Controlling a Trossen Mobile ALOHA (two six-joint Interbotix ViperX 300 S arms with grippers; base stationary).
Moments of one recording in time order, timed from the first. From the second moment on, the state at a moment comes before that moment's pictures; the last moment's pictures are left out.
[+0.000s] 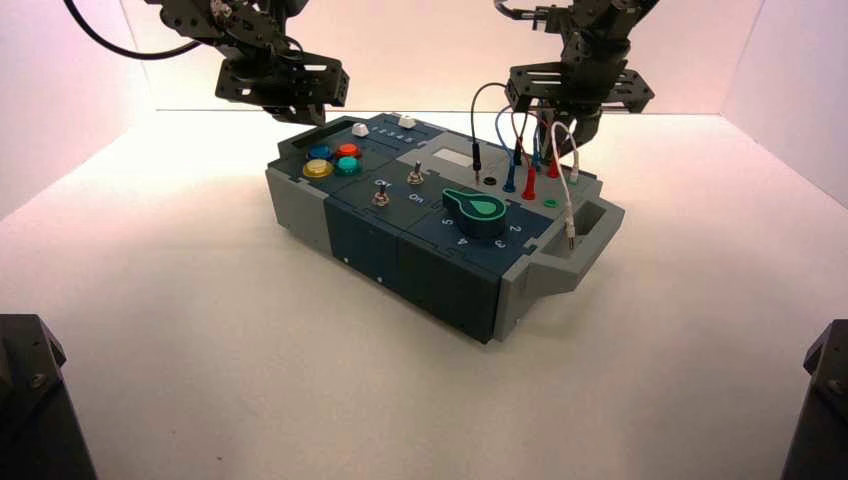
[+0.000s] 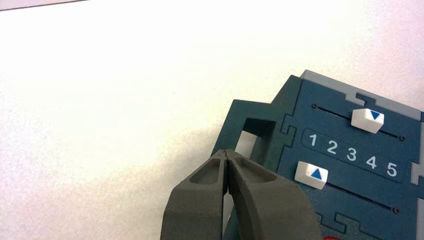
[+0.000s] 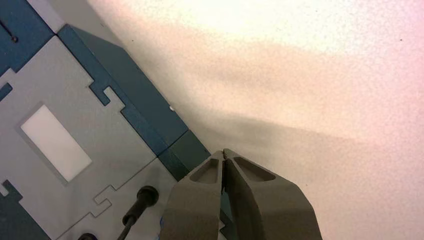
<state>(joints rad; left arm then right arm) -0.35 0.26 0.73 -0.07 -0.20 -0.01 0.37 0.20 0.62 0.02 0.42 0.16</state>
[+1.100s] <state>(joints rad) -0.35 0.24 0.71 -0.07 -0.20 -0.01 0.31 0.13 0.69 0.00 0.53 0.16</state>
